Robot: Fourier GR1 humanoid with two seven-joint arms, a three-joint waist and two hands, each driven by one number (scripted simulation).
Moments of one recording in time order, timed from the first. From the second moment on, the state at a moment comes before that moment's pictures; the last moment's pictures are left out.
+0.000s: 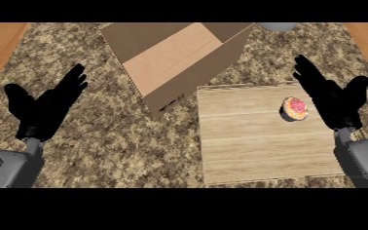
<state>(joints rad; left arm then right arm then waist) -0.20 0.54 -0.19 -1.43 0.43 0.08 0.17 -0.27 -0.52 0.17 -1.35 -0.35 -0.05 0.11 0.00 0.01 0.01</state>
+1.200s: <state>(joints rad) -0.22 0.39 -0.36 -1.51 0.18 0.13 0.04 0.00 -1.03 0.25 -2.00 0.30 -0.13 0.37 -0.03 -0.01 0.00</state>
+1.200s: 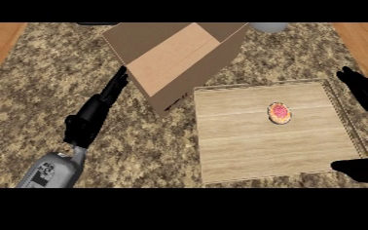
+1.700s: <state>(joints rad) -0.22 0.37 -0.35 -1.51 0.15 0.09 0.02 -0.09 -1.10 0.17 -2.23 -0.02 0.17 0.76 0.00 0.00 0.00</state>
